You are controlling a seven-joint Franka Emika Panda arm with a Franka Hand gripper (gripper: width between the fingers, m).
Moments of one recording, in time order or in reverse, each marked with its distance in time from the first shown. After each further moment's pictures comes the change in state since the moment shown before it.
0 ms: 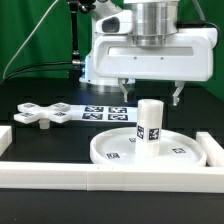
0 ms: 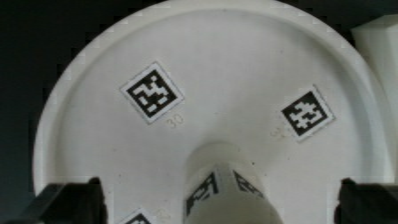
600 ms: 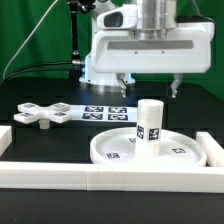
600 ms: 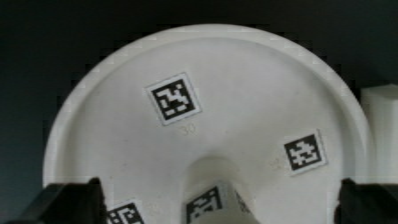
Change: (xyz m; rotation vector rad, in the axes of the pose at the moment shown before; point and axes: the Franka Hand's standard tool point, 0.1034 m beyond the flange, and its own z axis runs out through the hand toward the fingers) arm -0.016 0.020 -0.014 -0.021 0.004 -0.301
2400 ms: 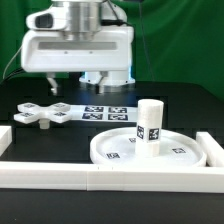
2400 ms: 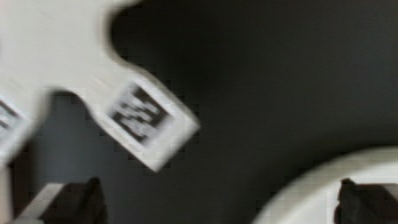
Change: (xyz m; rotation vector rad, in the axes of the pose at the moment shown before) arm -0.042 0.139 0.011 -0.062 -0.006 -0.231
